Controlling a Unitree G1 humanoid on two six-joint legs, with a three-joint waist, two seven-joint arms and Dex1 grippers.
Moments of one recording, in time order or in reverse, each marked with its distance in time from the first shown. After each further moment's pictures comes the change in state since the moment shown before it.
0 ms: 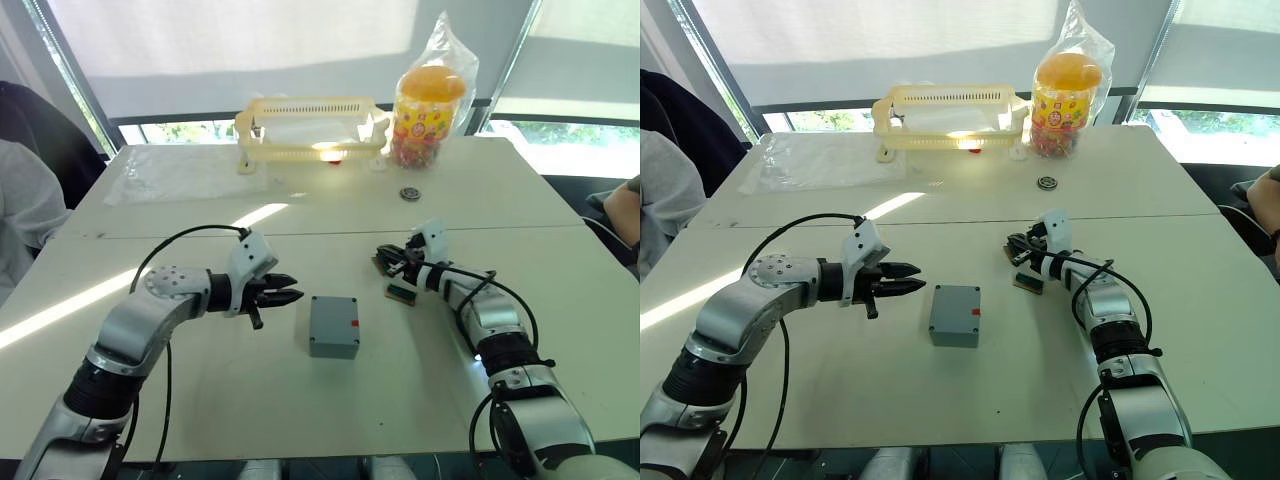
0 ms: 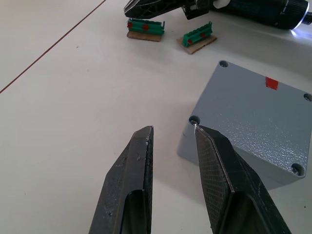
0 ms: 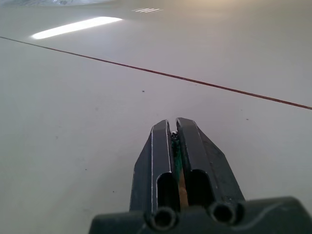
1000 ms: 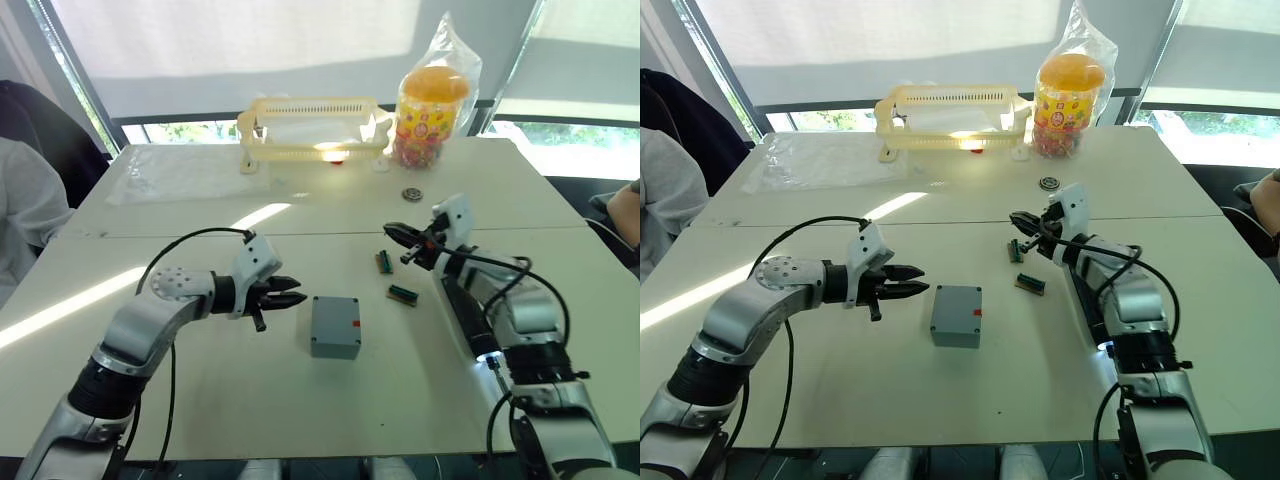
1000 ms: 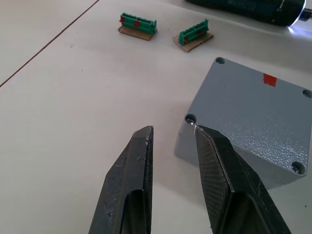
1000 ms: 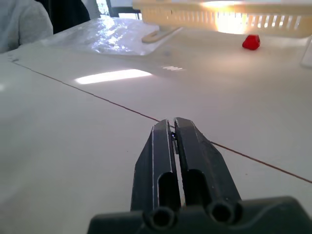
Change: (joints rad) left arm -0.003 0.008 -0.025 0.019 -0.001 -0.037 -0.007; right arm 0.131 -0.106 -0.078 -0.574 0.153 0.280 0.057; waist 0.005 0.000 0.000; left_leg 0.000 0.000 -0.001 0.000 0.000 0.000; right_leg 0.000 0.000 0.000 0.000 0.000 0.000
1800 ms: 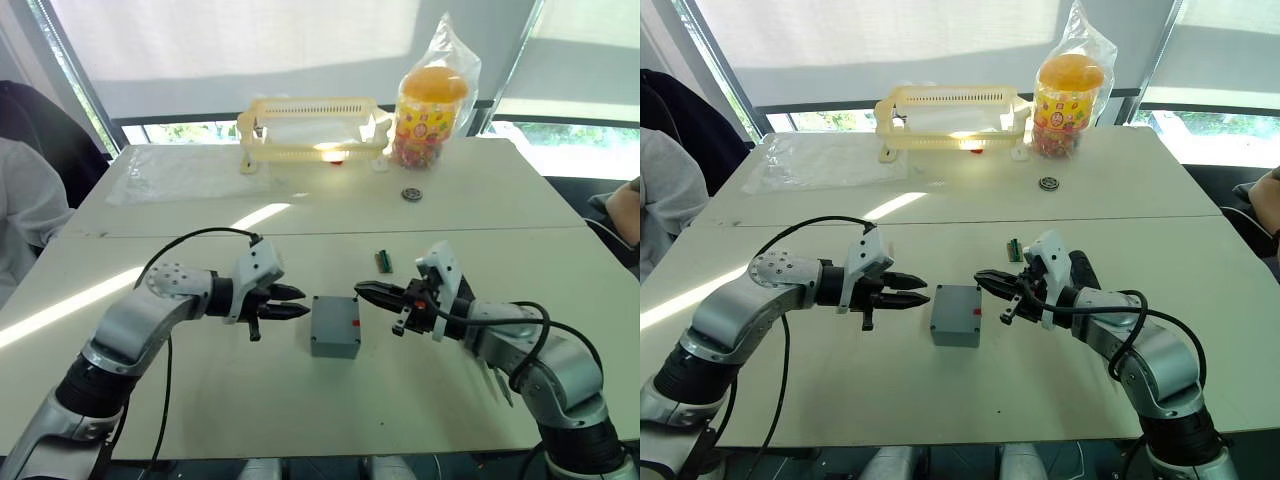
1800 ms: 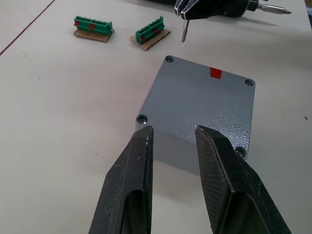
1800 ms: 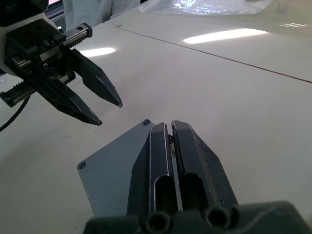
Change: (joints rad) left arm -0.017 0.064 -0.033 -0.041 -0.038 -0.001 -0.115; right arm 0.274 -0.042 0.065 -0.487 0.200 0.295 -0.049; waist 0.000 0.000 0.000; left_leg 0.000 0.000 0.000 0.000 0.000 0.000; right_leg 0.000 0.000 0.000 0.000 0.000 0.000
